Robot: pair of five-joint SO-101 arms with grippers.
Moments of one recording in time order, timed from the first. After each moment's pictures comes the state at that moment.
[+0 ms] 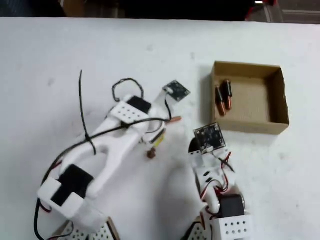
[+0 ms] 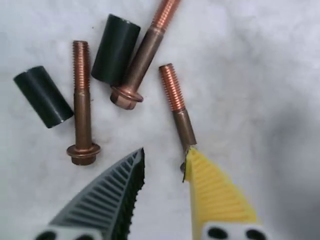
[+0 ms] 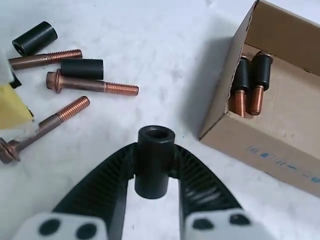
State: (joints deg) left arm 24.7 5.5 20.5 66.2 -10.2; right arm -10.1 -102.5 94.0 50.7 16.3
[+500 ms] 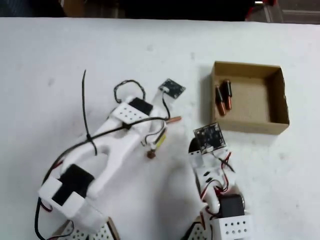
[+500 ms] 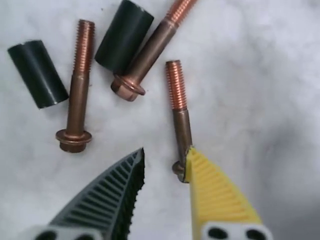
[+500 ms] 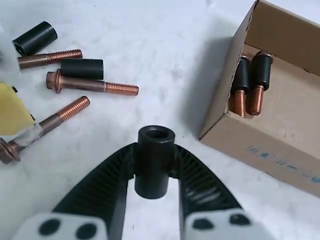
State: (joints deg) left arm 24.8 5.8 21.2 66.2 -1.0; right arm -10.1 -102.5 94.0 50.7 16.3
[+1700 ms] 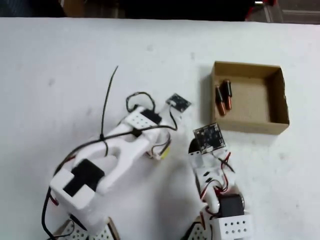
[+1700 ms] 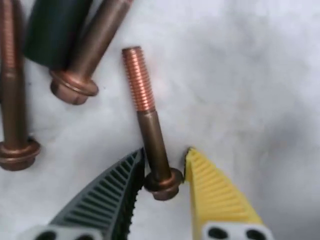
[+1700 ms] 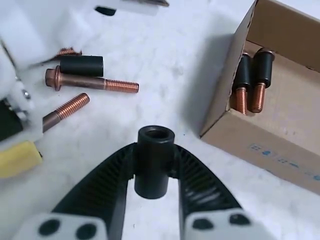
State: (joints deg) left arm 28.8 13.8 24.4 59.8 0.6; right arm -10.1 -102.5 94.5 50.7 16.3
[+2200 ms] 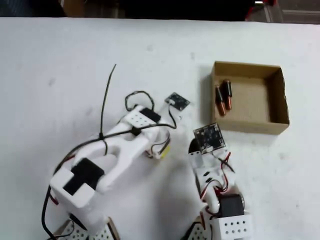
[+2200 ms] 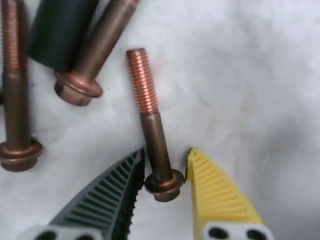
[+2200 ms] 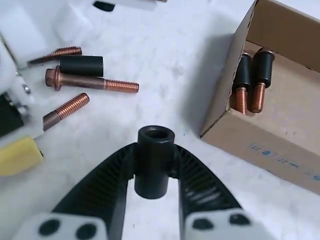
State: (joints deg) left arm 28.1 14.1 24.1 60.4 0.6; right arm -10.1 -102.5 94.5 50.7 16.3
